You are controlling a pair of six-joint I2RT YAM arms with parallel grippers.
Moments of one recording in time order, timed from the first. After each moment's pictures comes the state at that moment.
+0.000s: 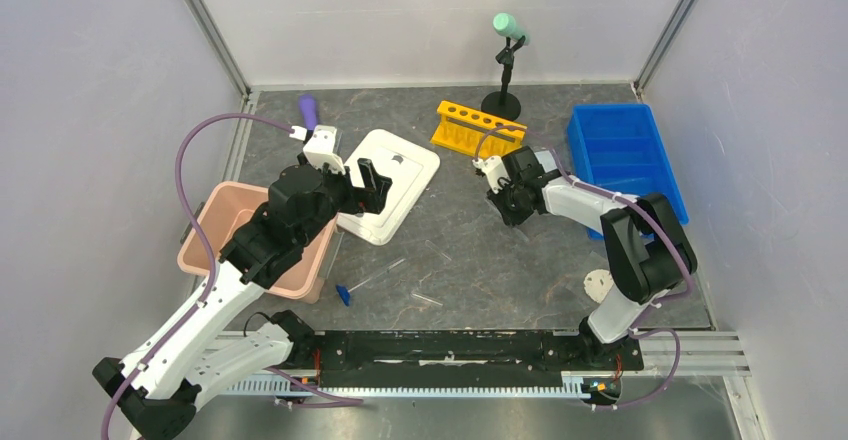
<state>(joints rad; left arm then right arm) -0.66 0.84 0.96 -0.42 -0.23 -0.35 0.42 1.68 0.96 -0.39 -0.09 -0.28</state>
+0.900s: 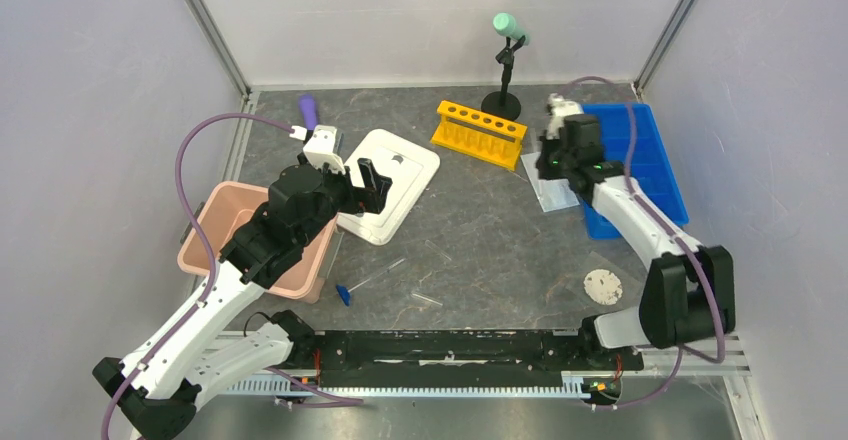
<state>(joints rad) -0.66 0.84 0.96 -0.42 -0.23 -0.35 0.25 1.44 1.03 -0.30 -0.05 0.05</state>
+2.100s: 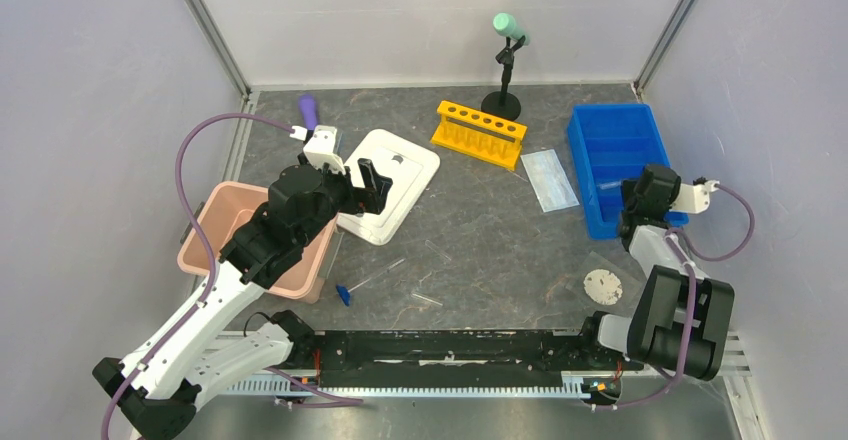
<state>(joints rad) -0.66 0.84 0.96 -0.42 -0.23 -0.35 -0.31 1.25 0.55 0.22 0.30 1.08</state>
